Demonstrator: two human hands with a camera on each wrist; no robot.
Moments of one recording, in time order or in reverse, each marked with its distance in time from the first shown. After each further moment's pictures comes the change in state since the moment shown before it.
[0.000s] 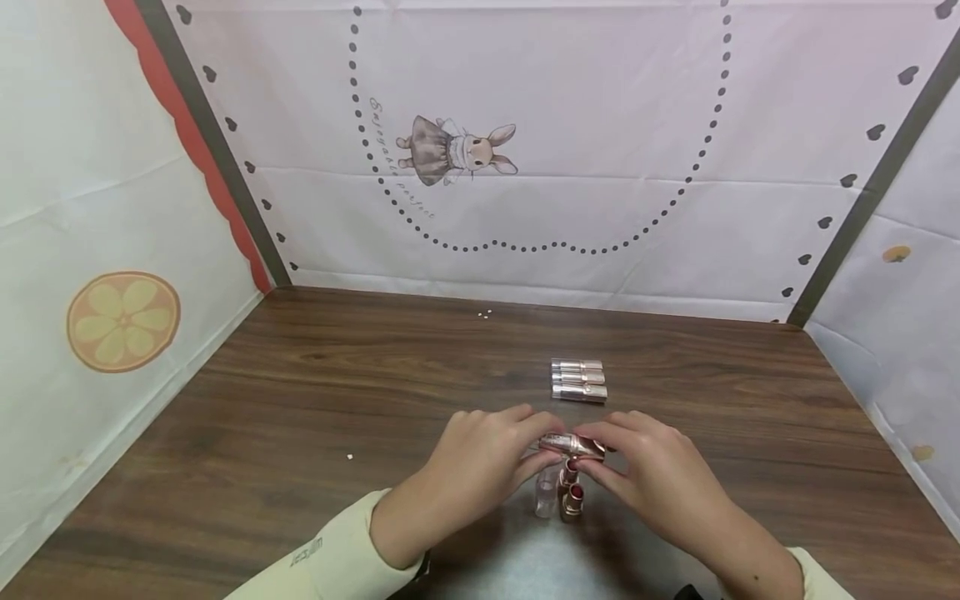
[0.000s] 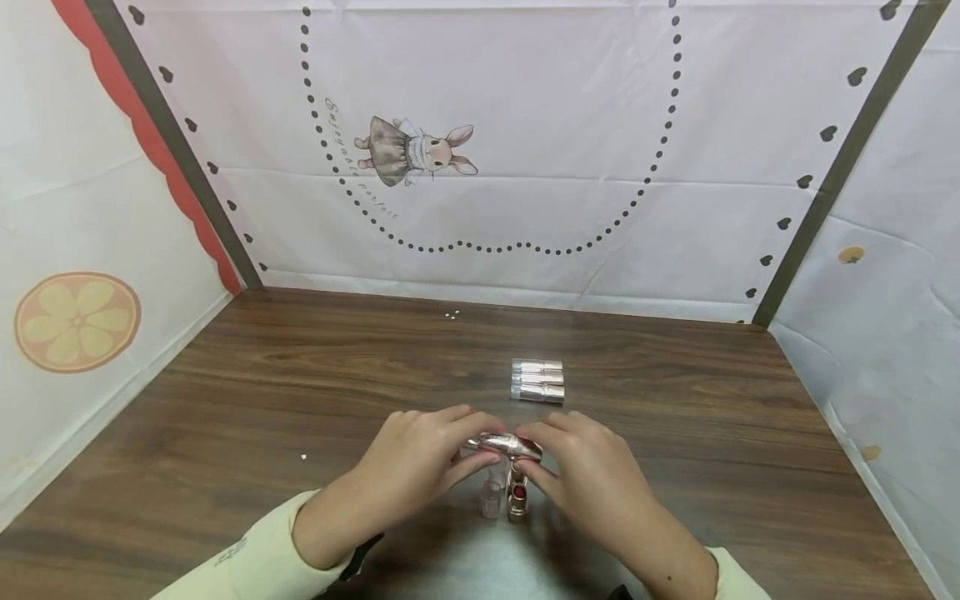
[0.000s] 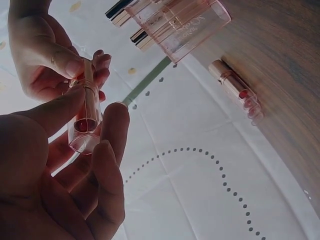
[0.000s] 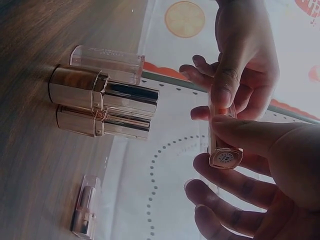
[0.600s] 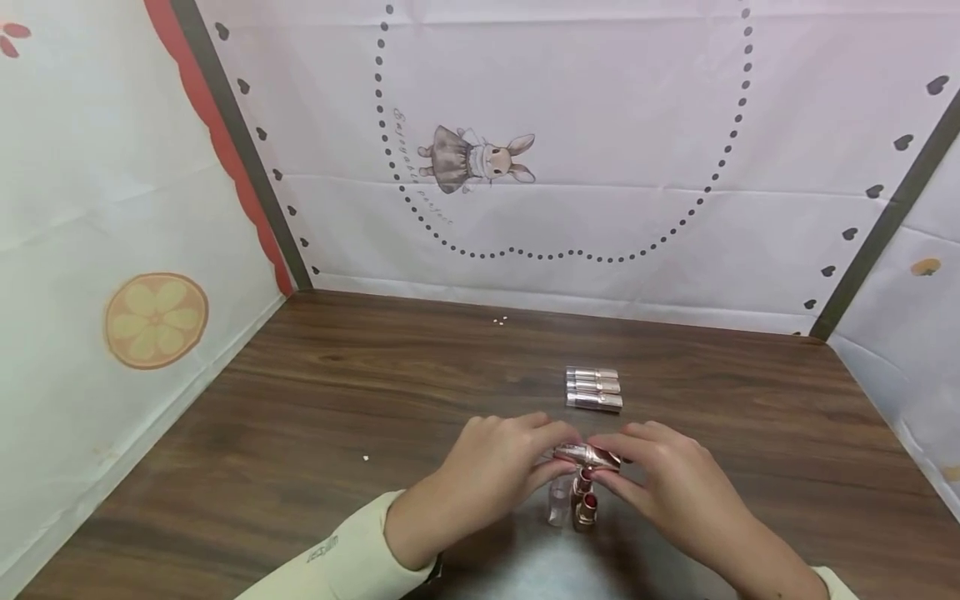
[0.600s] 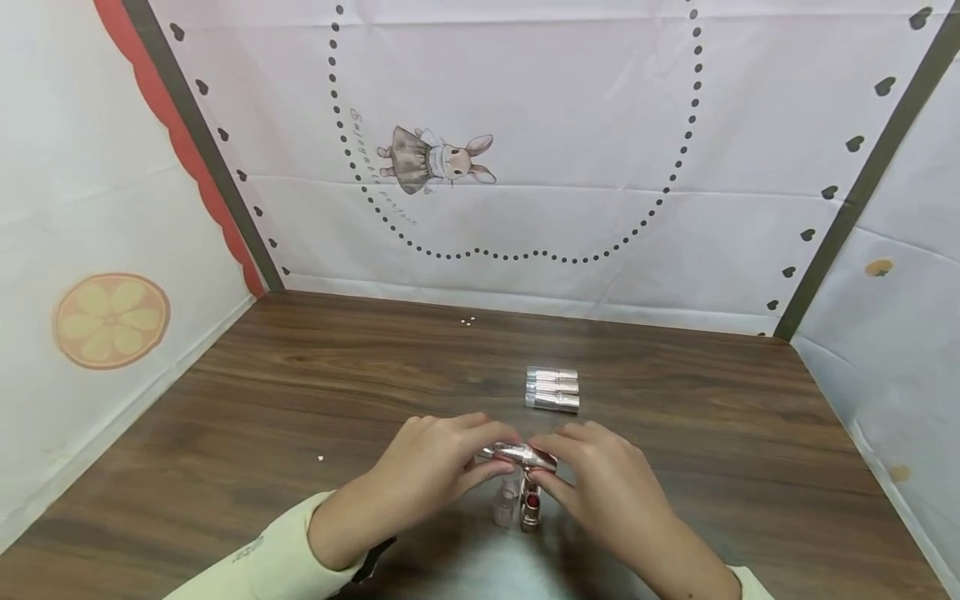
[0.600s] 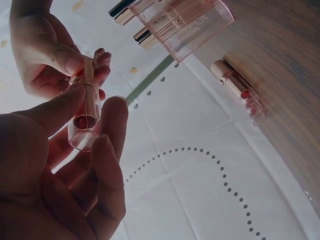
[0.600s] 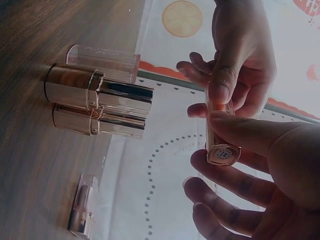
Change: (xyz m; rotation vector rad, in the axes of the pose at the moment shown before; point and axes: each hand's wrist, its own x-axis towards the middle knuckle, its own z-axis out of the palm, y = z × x) left_hand -0.002 0.002 -0.004 -0.049 -0.041 0.002; right_hand -0.003 0.001 -0.001 0.017 0.046 -0.051
